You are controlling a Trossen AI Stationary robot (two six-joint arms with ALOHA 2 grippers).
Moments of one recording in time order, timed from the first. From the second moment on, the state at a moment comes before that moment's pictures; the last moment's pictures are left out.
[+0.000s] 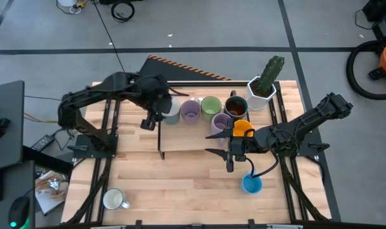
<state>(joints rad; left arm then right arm) 0.18 1.54 1.84 -1.35 0.01 0.49 0.42 1.27 0.95 0.28 0.48 -0.42</state>
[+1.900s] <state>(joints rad) -0.99 1.50 1.27 -0.92 -0.06 -2.06 0.43 1.27 0.95 0.04 0.50 -0.30</state>
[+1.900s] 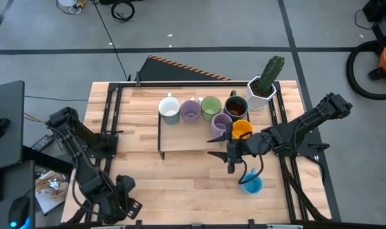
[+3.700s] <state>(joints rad) -0.97 1.72 1.27 -1.11 0.03 -2.05 0.35 1.27 0.95 0.03 0.36 -0.26</state>
